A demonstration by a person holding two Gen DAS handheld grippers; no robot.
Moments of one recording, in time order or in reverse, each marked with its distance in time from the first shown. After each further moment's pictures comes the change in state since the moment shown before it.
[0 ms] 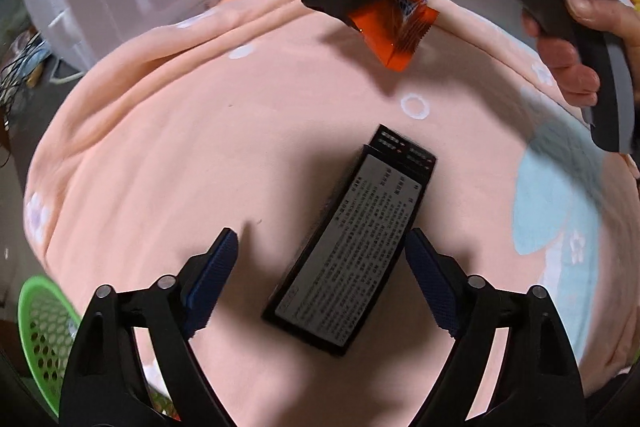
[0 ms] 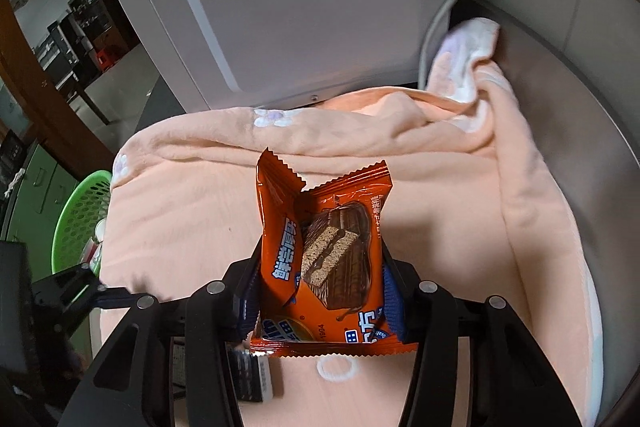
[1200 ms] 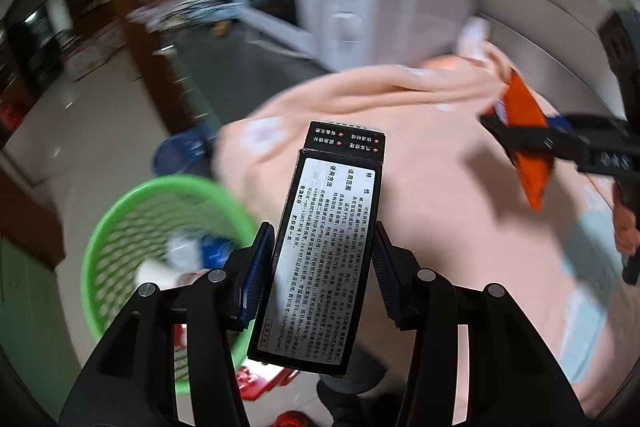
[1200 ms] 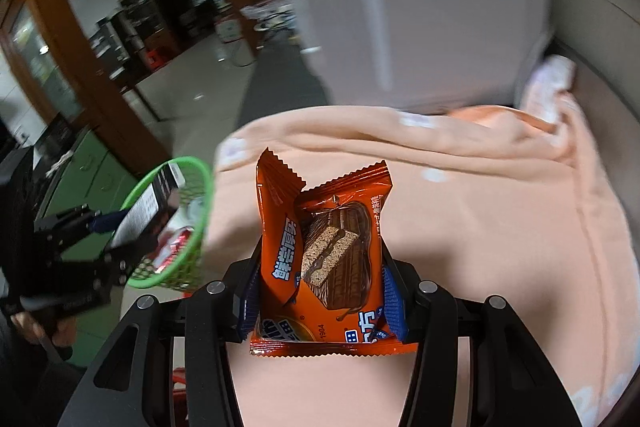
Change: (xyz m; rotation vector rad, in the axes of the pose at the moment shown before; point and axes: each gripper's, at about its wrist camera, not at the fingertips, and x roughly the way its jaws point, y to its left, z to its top) left arm -0.134 0.111 -0.096 -0.427 -0.191 0.336; right arm -0.021 0.130 -0.022 -0.108 -0.053 0.206
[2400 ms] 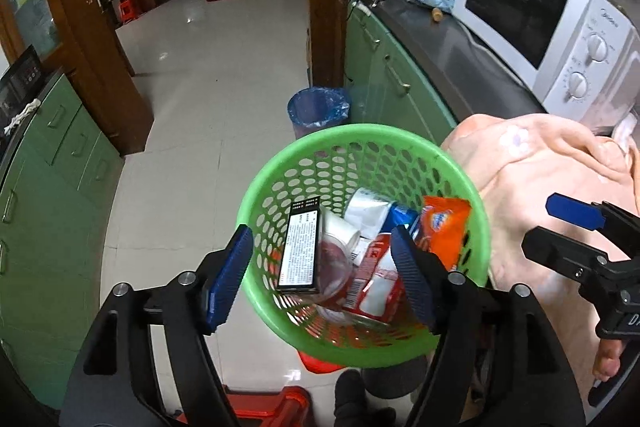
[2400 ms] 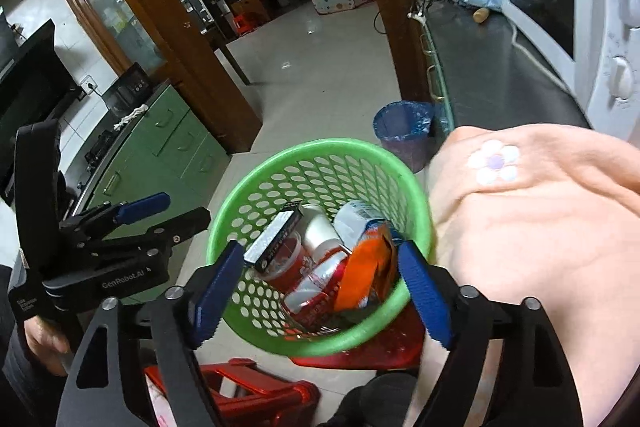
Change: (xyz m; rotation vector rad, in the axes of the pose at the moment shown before) left arm -0.028 0.167 -0.047 -0.379 0.030 0.302; right arm 0.113 0.181 0.026 -0.152 0.061 0.236
